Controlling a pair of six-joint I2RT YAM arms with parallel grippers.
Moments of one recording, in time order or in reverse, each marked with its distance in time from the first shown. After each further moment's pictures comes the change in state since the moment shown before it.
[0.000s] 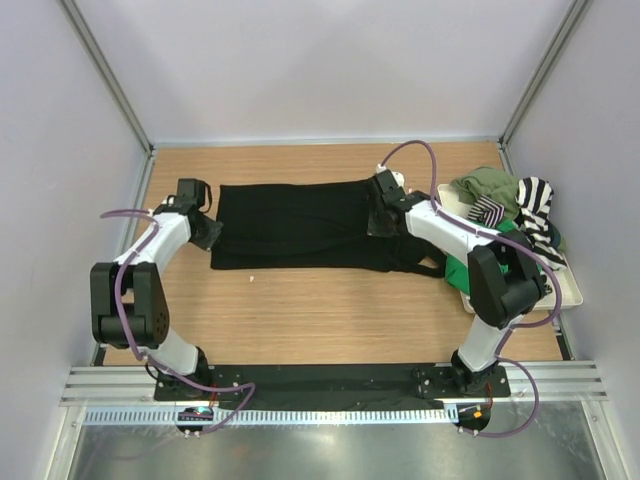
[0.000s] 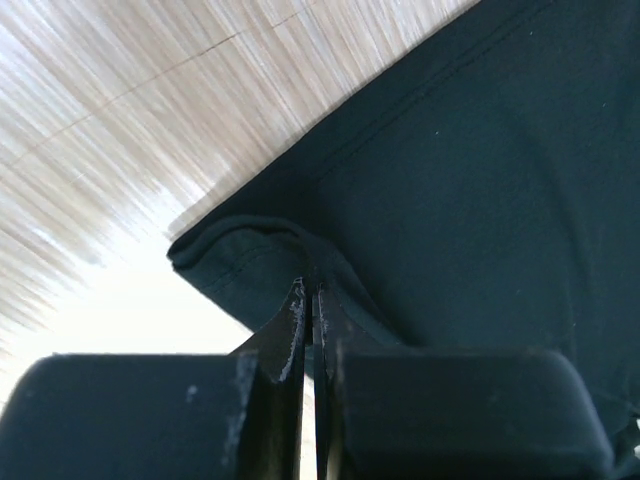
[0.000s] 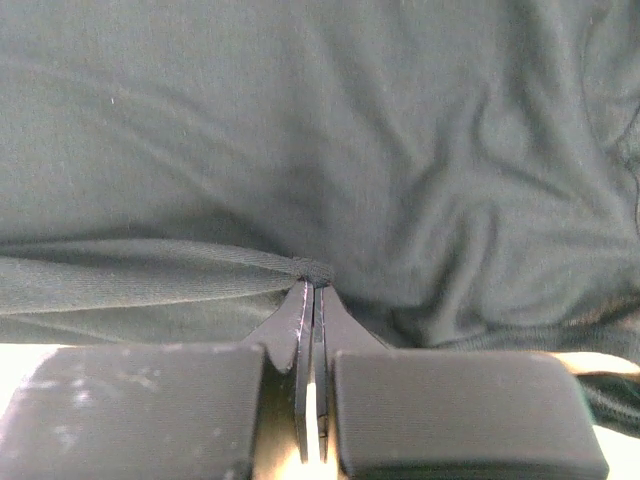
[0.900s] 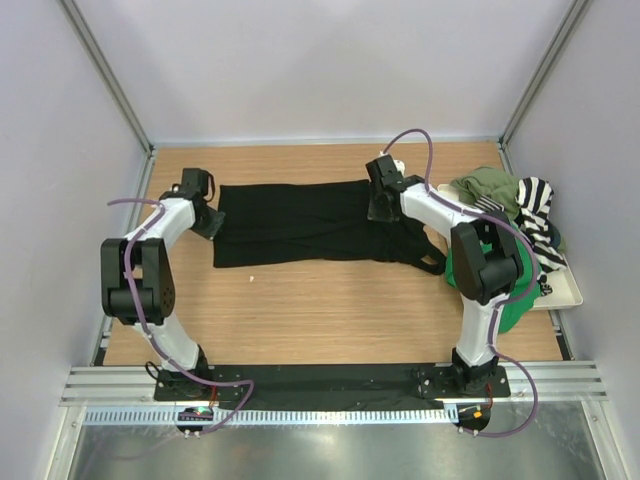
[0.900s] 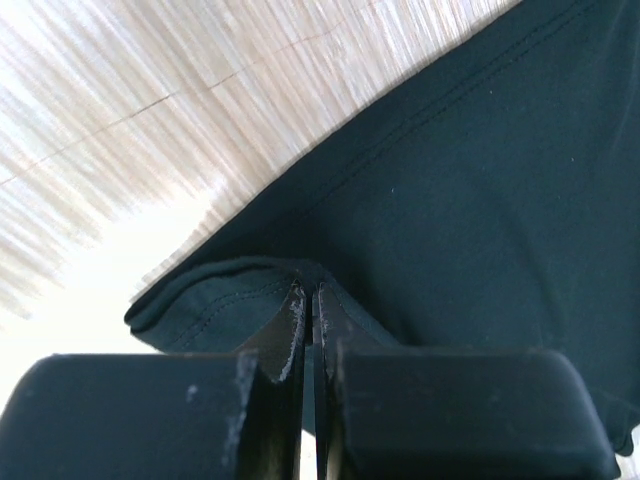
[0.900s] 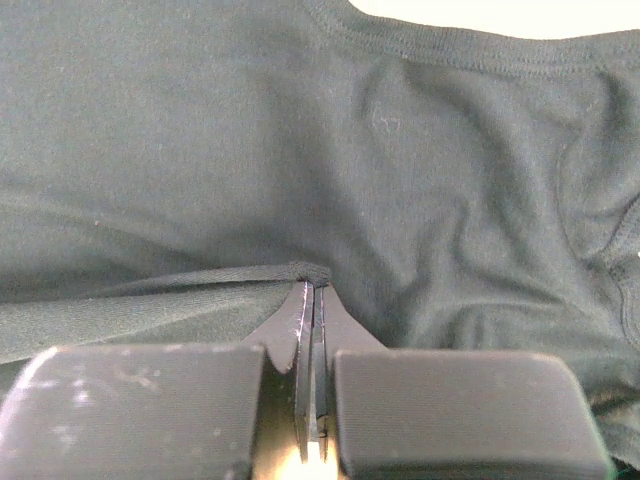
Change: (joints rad) left arm 0.006 0.167 0.137 0.008 -0.001 -0.018; right arm -0.077 0.198 0.194 -0.006 -0.011 -0.020
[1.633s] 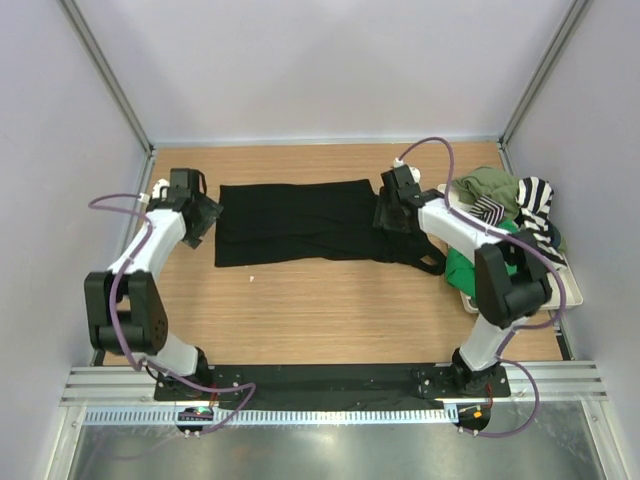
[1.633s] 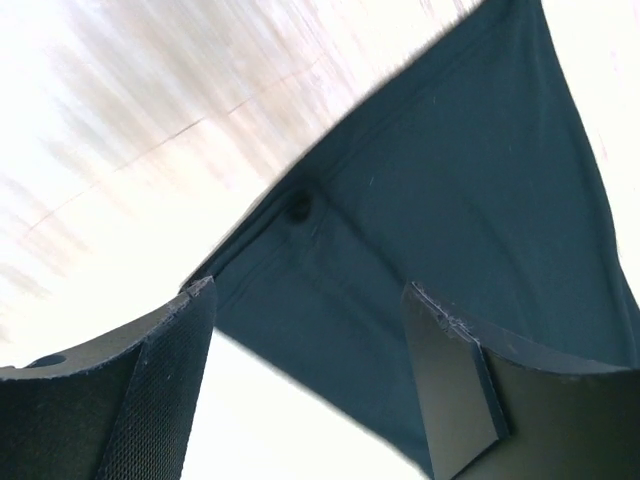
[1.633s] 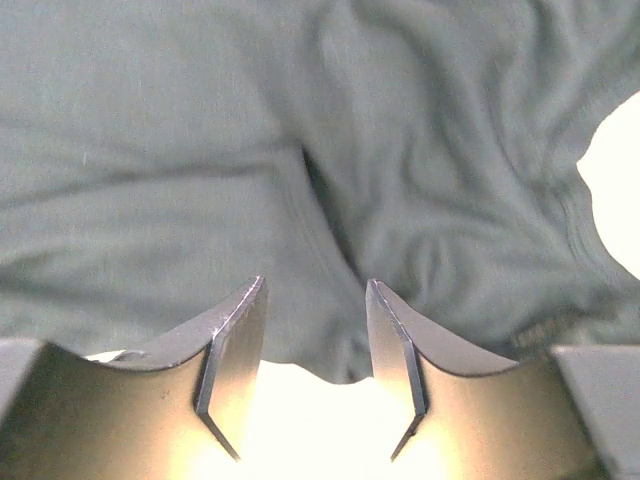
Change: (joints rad) left arm 0.000 -0.164 -0.039 0.000 -0.064 0.092; right arm -0.015 -0.172 -0.186 0.064 -0.007 0.013
